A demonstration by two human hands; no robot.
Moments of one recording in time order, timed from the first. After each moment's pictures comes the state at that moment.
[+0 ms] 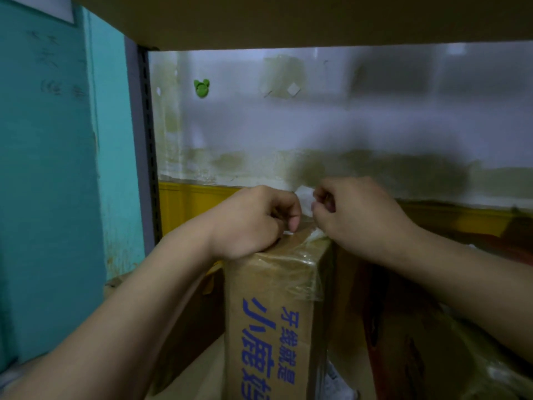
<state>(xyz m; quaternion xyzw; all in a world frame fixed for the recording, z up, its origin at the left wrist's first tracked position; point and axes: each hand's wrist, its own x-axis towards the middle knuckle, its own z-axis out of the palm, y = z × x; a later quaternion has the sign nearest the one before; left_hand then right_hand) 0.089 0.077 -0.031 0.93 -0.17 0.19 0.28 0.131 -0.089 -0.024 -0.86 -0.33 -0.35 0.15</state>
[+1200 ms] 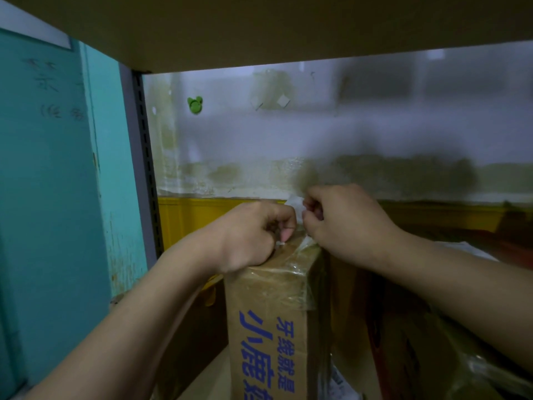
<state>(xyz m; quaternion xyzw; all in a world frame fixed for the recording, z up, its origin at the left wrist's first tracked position) 0.089 0.076 -0.029 0.94 -0.18 0.19 0.21 0.130 -0.088 -0.024 -0.86 -0.33 -0.34 0.17</state>
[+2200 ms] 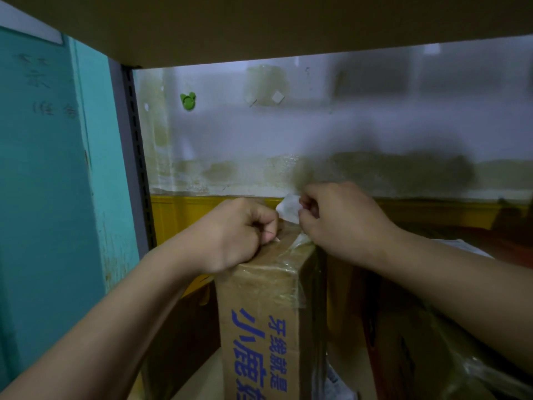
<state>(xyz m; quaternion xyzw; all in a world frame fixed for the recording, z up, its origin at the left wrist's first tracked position) 0.093 0.086 -0.035 0.93 -0.17 0.20 0.26 0.135 -0.090 -0.025 -0.87 -0.33 -0.34 0.16</state>
